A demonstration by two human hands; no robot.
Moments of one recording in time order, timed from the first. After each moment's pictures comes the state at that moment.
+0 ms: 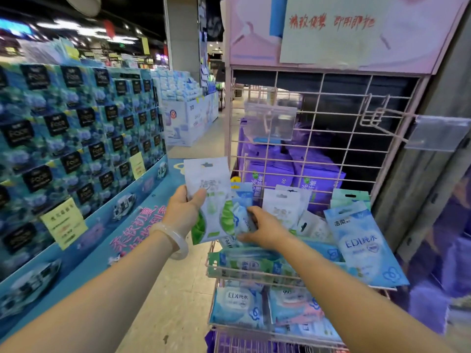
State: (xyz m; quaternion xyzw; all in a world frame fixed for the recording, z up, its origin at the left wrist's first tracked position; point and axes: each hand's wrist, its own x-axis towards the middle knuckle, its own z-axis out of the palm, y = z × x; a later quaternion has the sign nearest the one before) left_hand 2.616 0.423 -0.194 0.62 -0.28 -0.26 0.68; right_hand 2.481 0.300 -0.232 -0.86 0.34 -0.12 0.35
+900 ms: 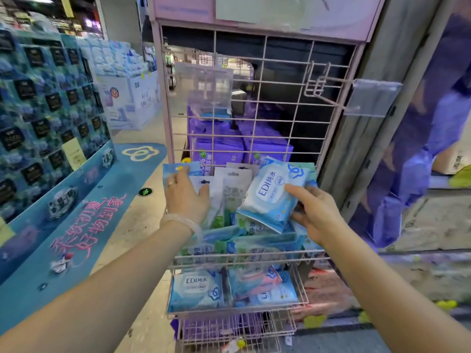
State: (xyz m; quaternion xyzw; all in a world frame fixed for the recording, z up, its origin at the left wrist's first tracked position) left_hand 2.551 0.350 -0.222 0.77 -0.41 -0.07 0.48; right_hand 2.338 0.278 -0.215 -0.46 0.41 -0.47 0.63
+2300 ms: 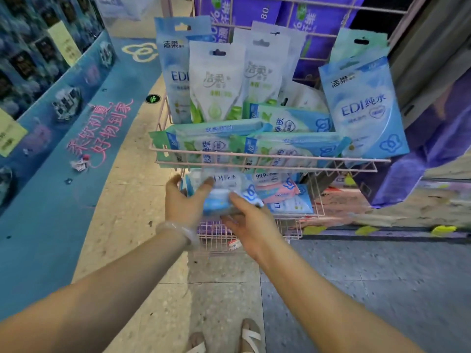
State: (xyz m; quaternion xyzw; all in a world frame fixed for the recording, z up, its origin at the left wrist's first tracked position) left_hand 2.522 0.430 -0.395 0.69 -0.14 -0.32 0.64; right_hand 2.411 0.391 -0.396 -0.23 0.45 -0.31 0.80
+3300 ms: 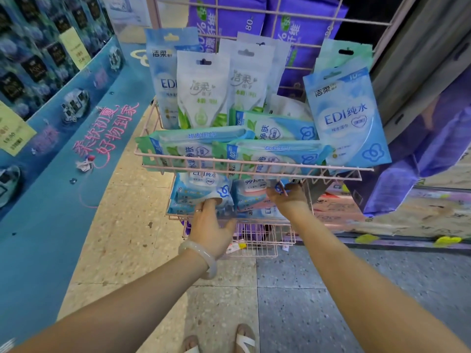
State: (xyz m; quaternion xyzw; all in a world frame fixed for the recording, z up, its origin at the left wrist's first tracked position) left_hand 2.460 0.431 -0.403 0.81 -0.37 -0.26 0.36; right_hand 2.337 0.293 -0.411 -0.60 0.63 -0.18 0.46
